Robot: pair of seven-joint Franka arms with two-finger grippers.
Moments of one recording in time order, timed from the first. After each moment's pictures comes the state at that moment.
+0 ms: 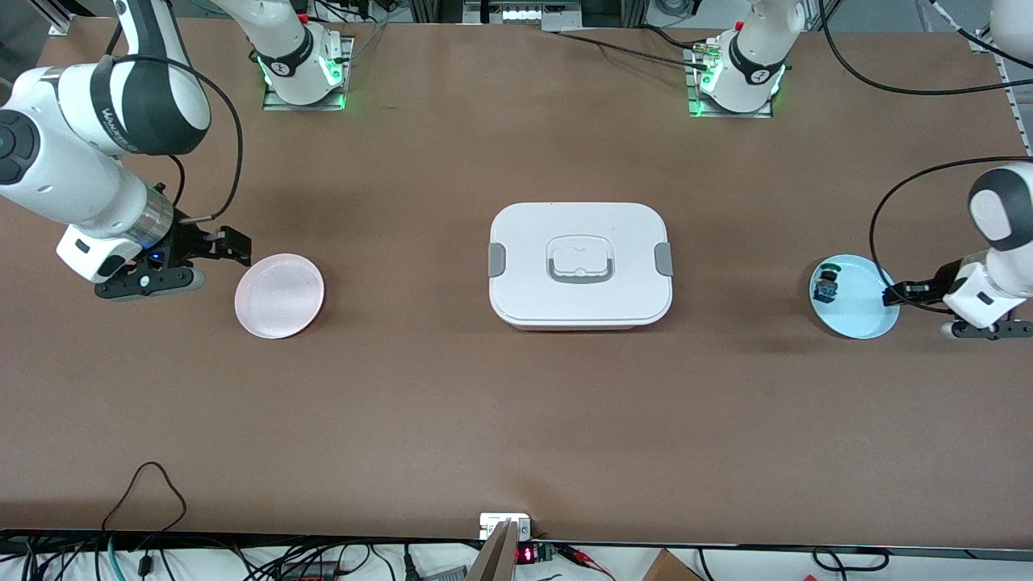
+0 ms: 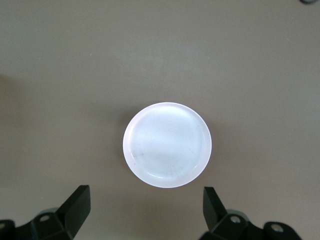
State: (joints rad) left arm 0.34 0.39 -0.03 -1.81 0.03 2.11 0.33; right arm 0.09 0.12 0.00 -1.88 0.00 1.98 -0.16
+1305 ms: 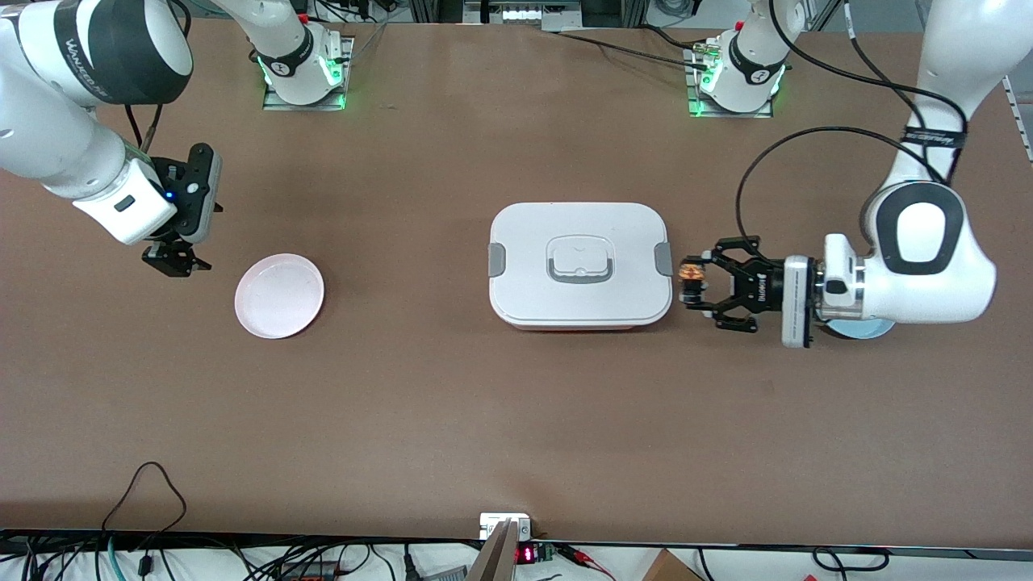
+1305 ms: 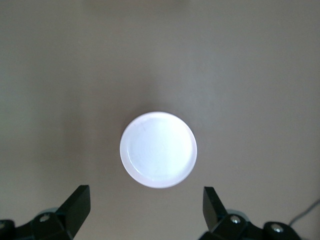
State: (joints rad) left arm 0.31 0.47 -0.43 -1.72 -1.06 1.79 1.53; right arm 0.10 0.05 0.03 -1.82 0.07 1.82 -1.48
